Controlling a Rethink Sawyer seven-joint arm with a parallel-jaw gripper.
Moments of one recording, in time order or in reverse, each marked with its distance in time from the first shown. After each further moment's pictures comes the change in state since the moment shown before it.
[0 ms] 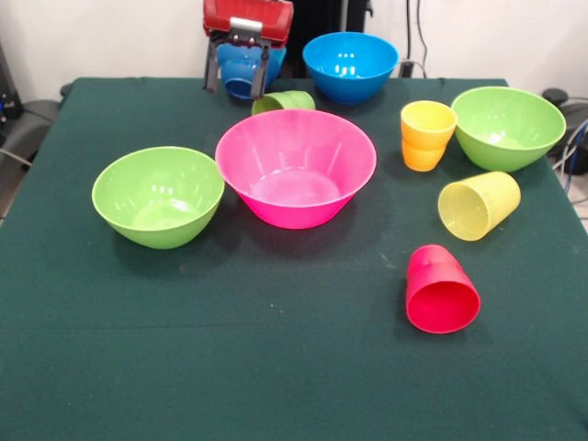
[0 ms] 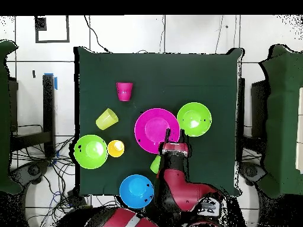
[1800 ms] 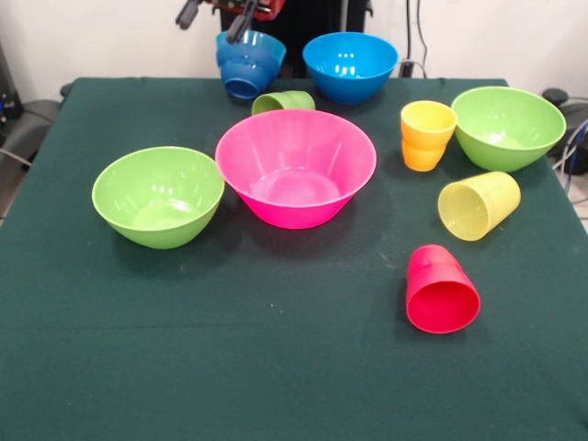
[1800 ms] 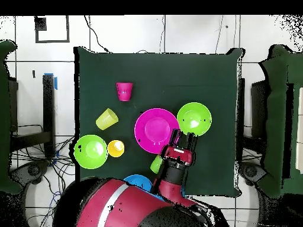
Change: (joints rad) arm 0.050 0.181 -0.066 0.158 0.402 -0.704 0.000
